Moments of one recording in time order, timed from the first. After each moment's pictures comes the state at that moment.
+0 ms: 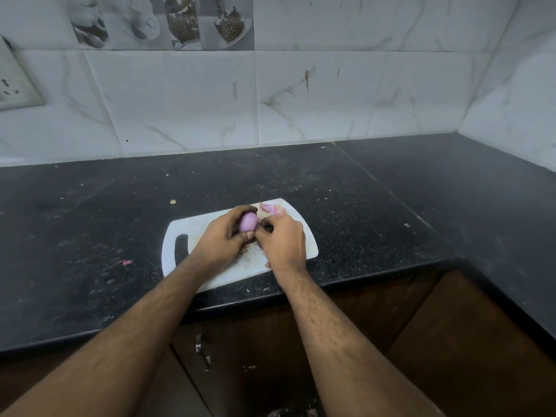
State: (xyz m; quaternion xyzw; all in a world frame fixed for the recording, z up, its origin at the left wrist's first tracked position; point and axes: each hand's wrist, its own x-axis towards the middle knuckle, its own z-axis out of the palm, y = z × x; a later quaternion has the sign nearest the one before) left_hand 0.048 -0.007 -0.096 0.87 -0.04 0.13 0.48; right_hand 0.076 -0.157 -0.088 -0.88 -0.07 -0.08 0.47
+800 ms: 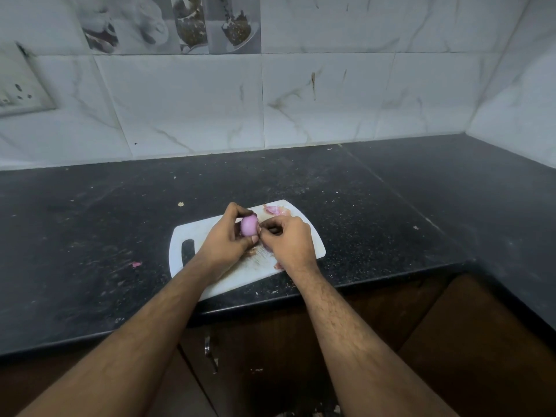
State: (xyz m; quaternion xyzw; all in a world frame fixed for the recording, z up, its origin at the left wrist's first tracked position) left_hand 0.049 -0.003 -0.101 0.79 -0.01 0.11 0.60; right_hand 0.074 -0.165 -0.082 -0.83 -0.11 0.00 0.54
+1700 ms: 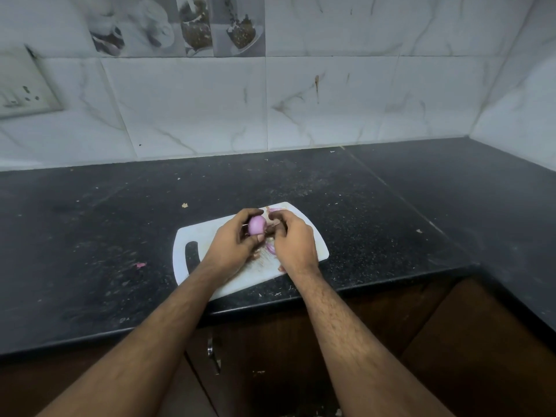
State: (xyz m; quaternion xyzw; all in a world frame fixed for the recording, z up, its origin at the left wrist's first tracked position) left_hand 0.043 -0.012 -0.098 0.81 -0.02 0.14 0.57; right_hand 0.071 -0.164 -0.080 -0.83 -0.10 -0.05 0.54
